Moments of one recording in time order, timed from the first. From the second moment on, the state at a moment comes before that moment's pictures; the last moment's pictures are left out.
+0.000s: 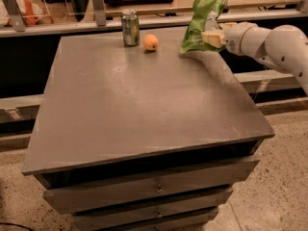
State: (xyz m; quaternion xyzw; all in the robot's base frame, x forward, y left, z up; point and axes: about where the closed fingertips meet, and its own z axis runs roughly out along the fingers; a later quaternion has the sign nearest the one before) arm 0.808 -0.235 0.911 -0.27 0.72 0.07 0.64
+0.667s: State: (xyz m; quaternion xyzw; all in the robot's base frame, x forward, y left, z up) arm 0.846 -0.207 0.896 -0.31 0.70 0.13 0.63
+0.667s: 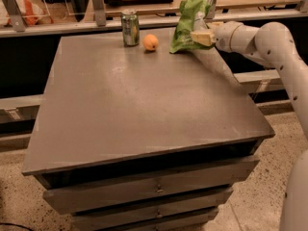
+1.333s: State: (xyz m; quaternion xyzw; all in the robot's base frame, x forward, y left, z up) arm 0.850 -0.187 0.887 -0.35 0.70 0.18 0.60
